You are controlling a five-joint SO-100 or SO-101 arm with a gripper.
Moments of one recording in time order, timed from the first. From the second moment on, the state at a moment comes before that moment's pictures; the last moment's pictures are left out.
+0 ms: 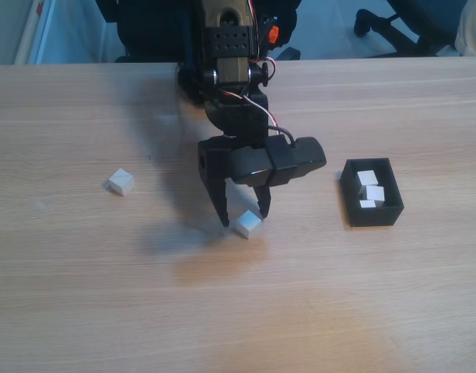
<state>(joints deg) -3.8 109.3 141.0 14.8 -104.2</state>
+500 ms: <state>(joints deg) -3.8 102.6 135.8 14.8 -105.4</state>
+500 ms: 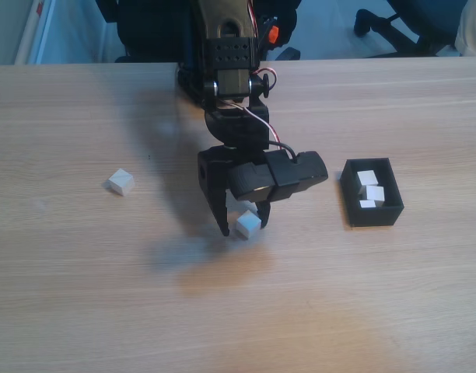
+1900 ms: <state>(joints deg) -33.0 104.8 95.7 66.7 -64.8</state>
